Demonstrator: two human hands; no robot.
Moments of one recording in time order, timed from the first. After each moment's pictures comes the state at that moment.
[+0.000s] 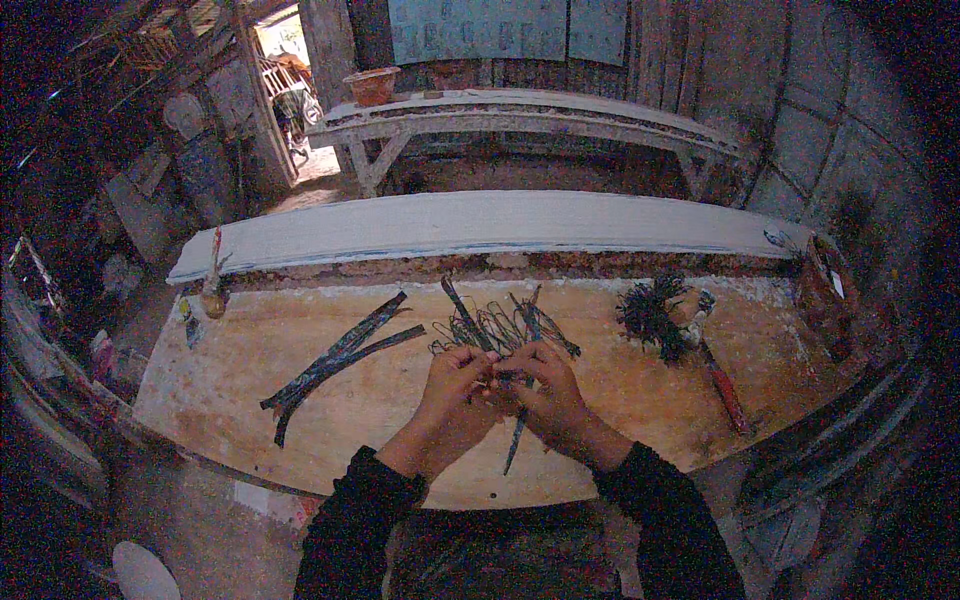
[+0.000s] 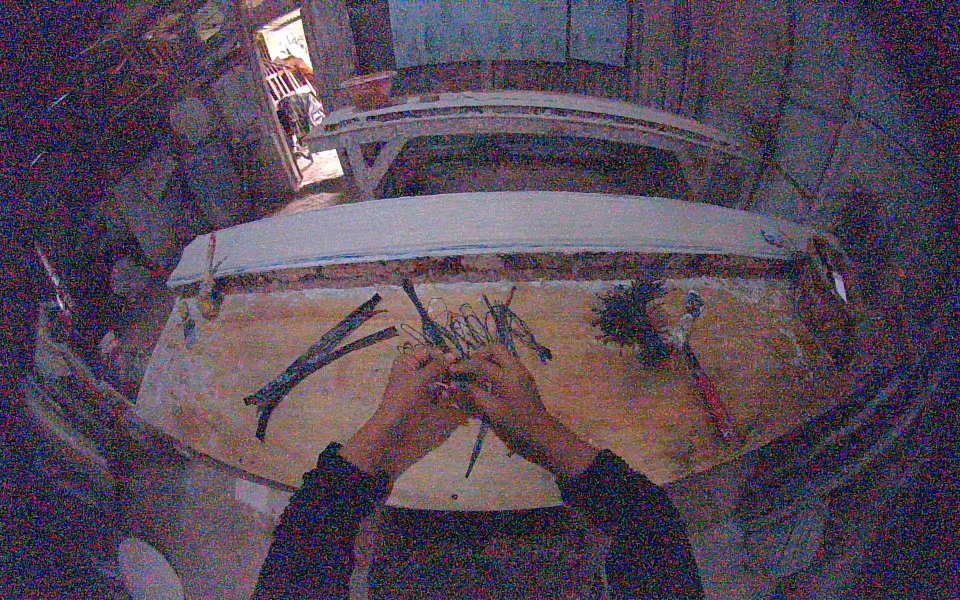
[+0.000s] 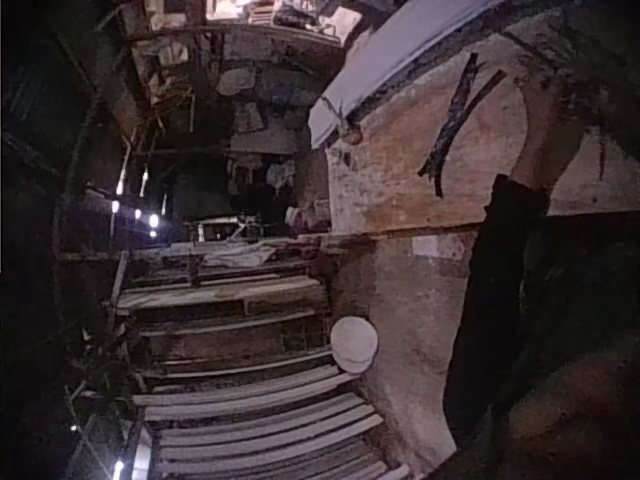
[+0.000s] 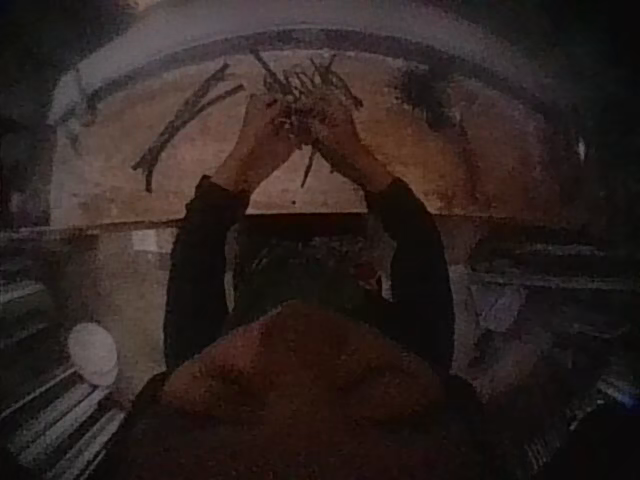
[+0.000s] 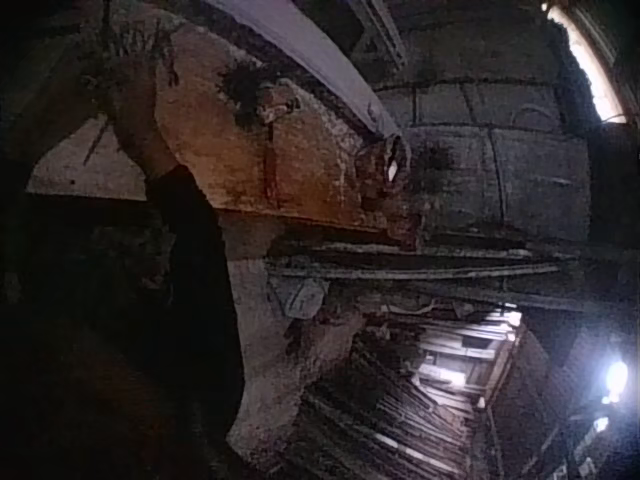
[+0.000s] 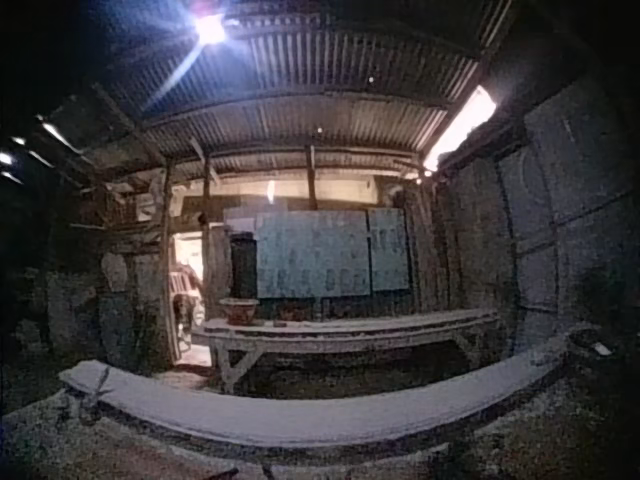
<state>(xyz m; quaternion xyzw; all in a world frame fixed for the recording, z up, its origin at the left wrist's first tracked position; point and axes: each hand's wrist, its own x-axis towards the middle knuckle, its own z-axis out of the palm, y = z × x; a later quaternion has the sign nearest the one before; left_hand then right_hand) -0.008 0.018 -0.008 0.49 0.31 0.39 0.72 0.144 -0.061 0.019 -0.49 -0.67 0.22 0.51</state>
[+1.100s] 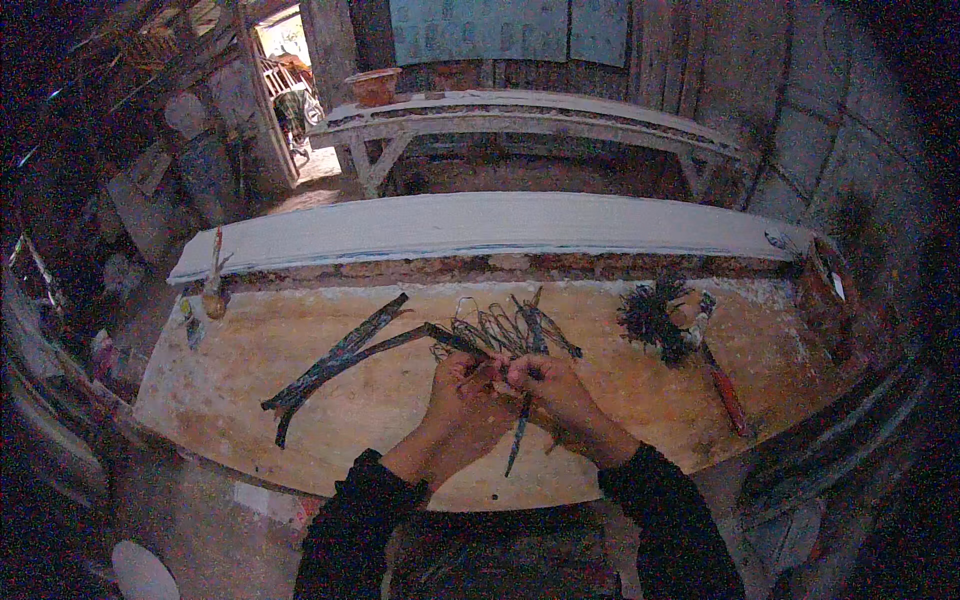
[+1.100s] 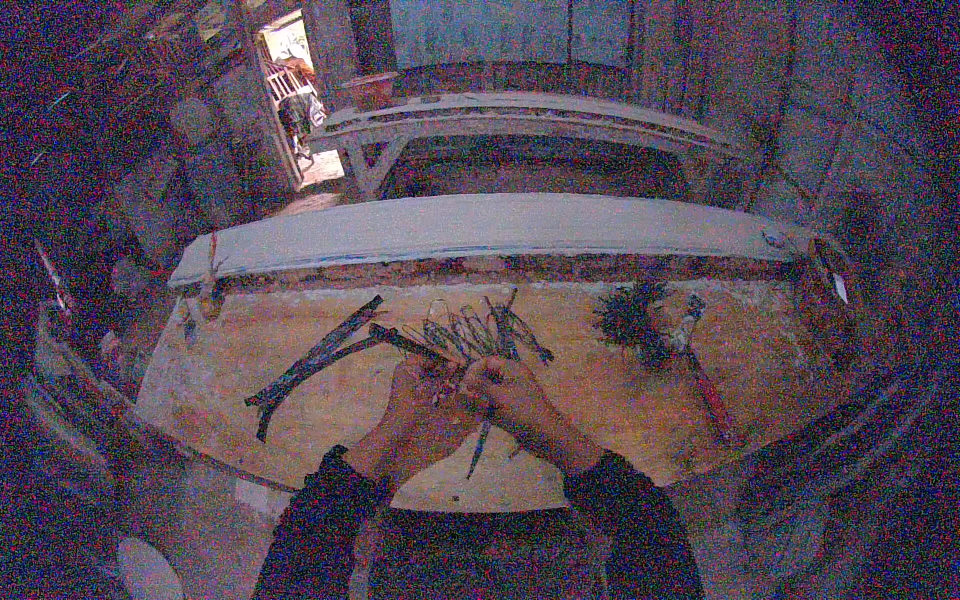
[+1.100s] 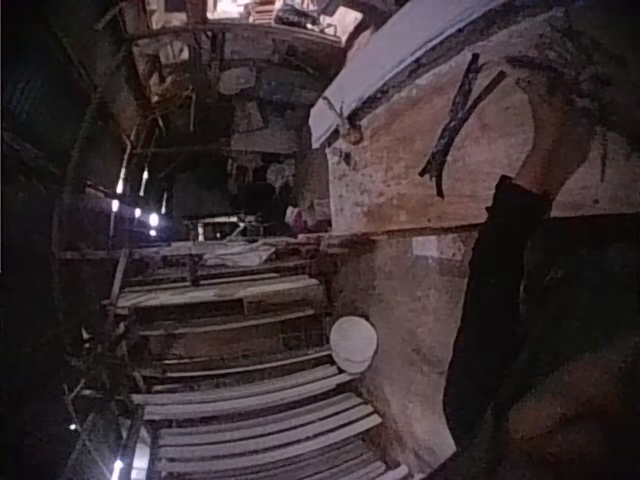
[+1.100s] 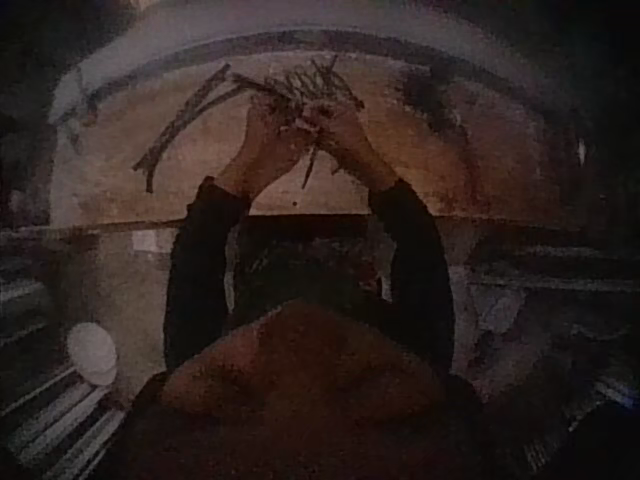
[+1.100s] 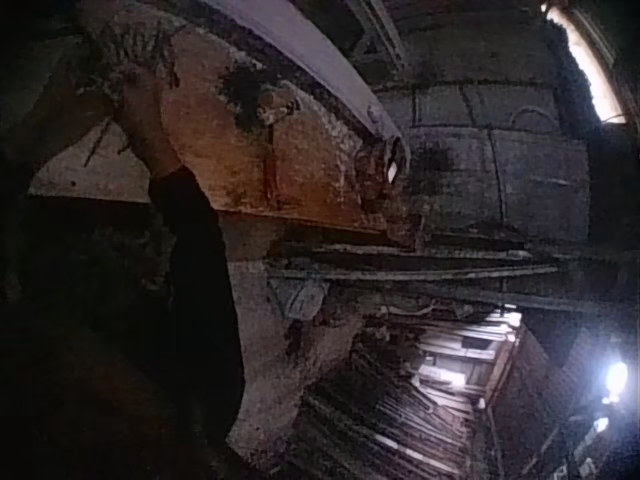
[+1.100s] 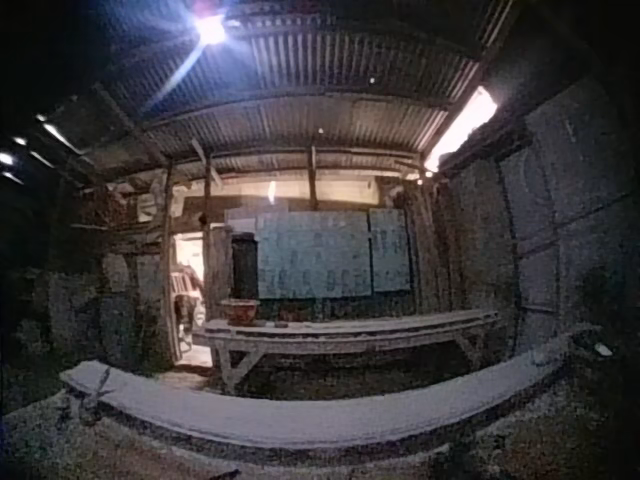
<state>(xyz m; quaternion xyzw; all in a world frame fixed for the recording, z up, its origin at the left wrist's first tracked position) -0.004 0.012 -0.026 0.46 0.25 0.44 0.73 0.153 -0.057 0.015 -0.48 -0.41 0.61 0.49</state>
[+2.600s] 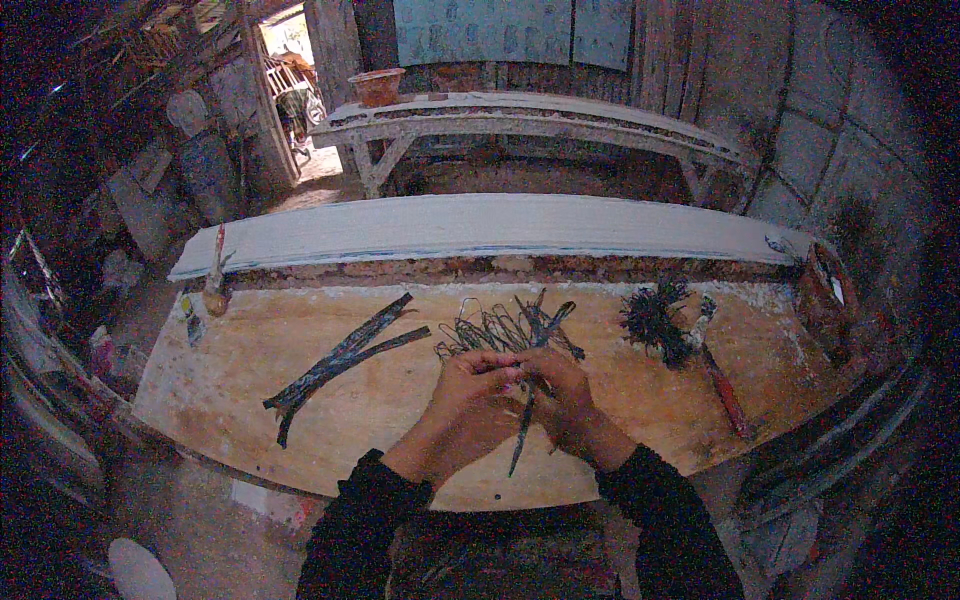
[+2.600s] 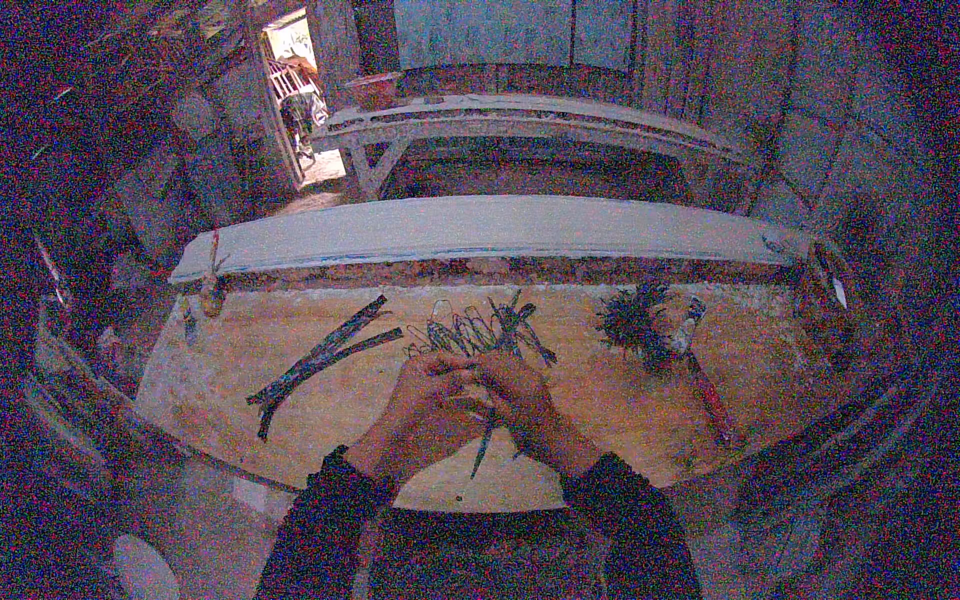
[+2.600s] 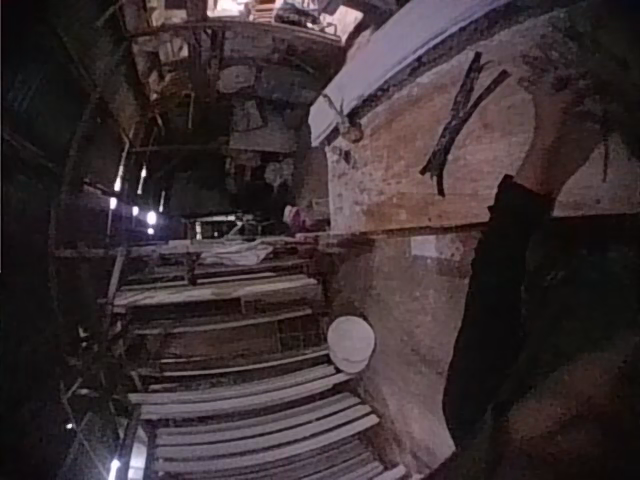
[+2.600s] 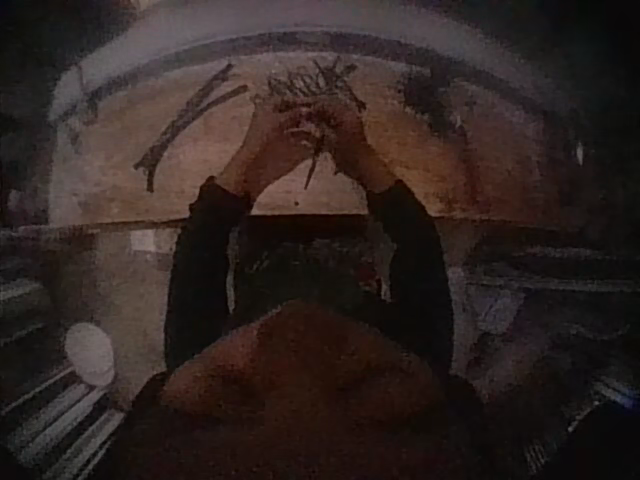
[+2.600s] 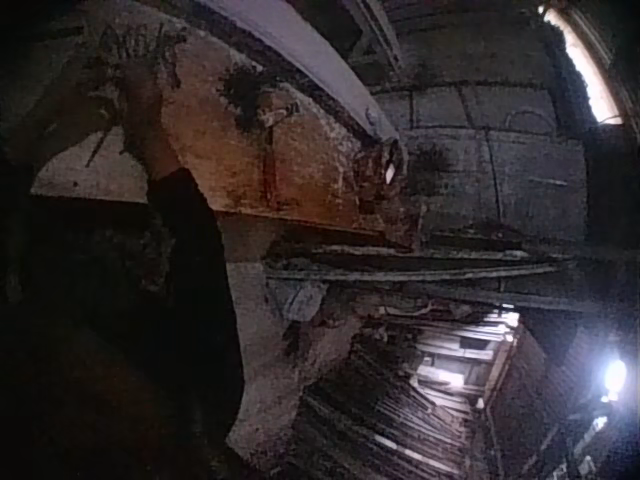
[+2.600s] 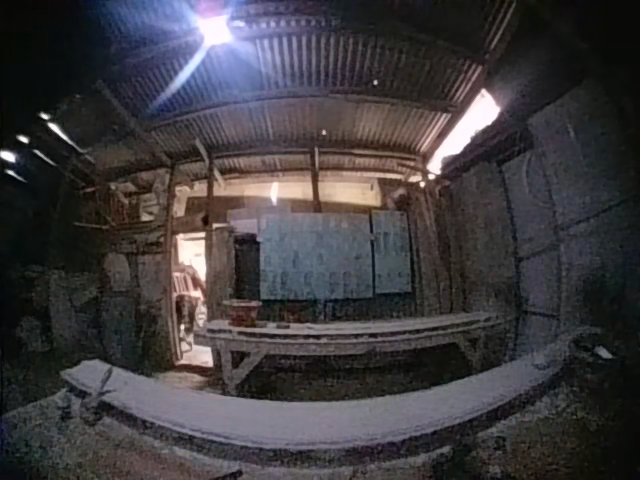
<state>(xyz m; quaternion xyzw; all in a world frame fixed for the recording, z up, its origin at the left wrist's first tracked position) -0.002 -0.009 0.032 0.48 0.30 0.38 0.73 0.151 -0.065 0.023 -0.42 -0.71 0.20 0.53</state>
